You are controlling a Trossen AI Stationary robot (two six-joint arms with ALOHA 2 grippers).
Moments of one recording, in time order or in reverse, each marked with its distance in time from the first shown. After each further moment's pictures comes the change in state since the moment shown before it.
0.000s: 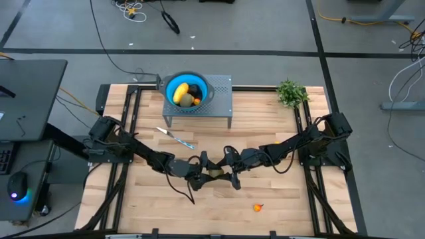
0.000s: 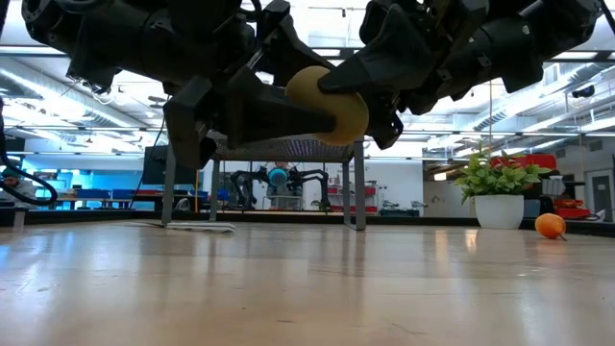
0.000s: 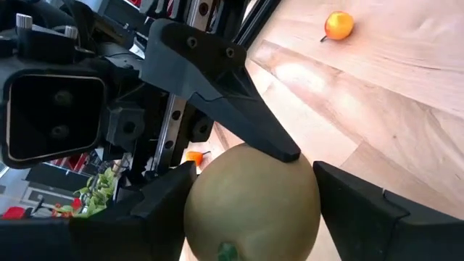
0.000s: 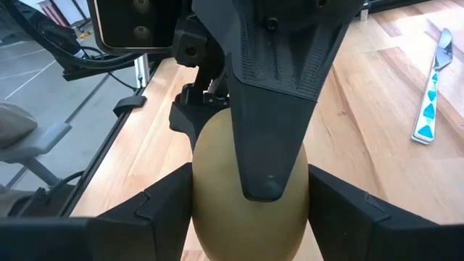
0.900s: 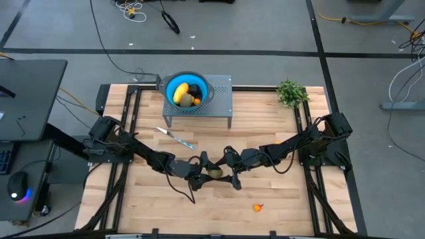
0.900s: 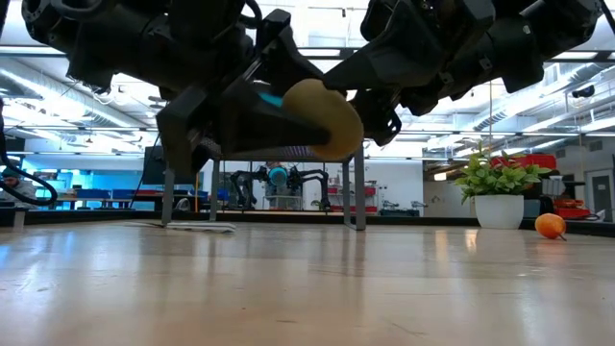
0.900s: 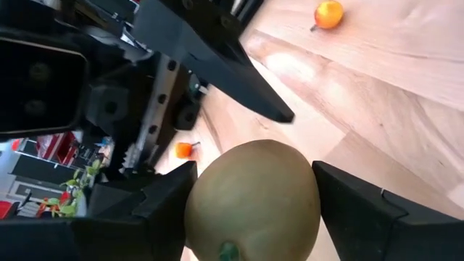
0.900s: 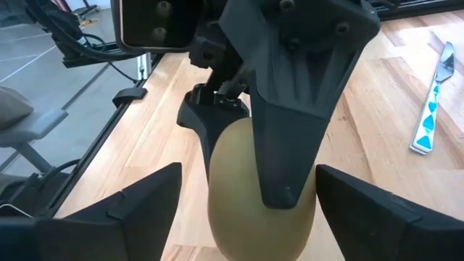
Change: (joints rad) left arm 0.000 0.000 0.000 -0.050 0.001 -0.026; right arm 0.002 0.000 0.000 -0.001 -0.007 -0.066
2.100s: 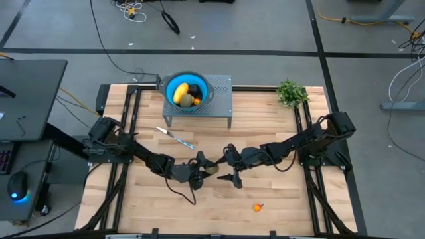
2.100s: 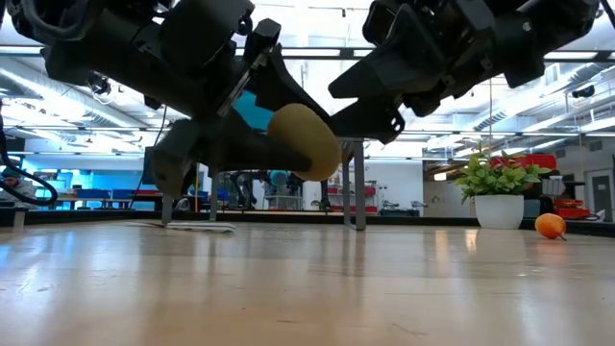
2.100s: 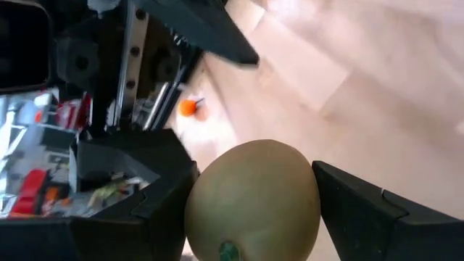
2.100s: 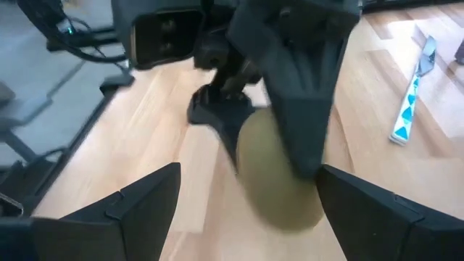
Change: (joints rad) left arm -0.030 0.000 0.000 -0.110 -0.199 0.026; right arm -0.005 -0.035 0.001 -0.083 0.012 -0.022
